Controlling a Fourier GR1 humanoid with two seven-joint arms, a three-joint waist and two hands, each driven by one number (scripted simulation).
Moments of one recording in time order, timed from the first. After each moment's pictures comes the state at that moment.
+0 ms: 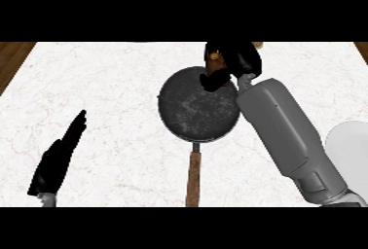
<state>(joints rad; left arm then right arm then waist) 0.04 0.33 -0.11 -1.58 -0.06 0.10 0.14 -0.94 -0.12 0.18 -0.96 0.69 -0.03 0.30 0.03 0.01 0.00</state>
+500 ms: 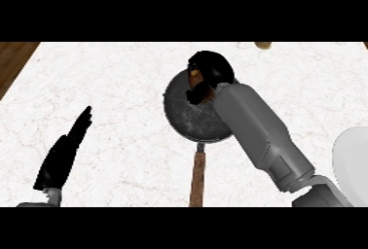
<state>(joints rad) 0.01 0.31 -0.12 -1.58 -0.08 0.09 0.14 -1.08 -0.01 0.21 -0.53 0.68 -0.08 0.20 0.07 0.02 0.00</state>
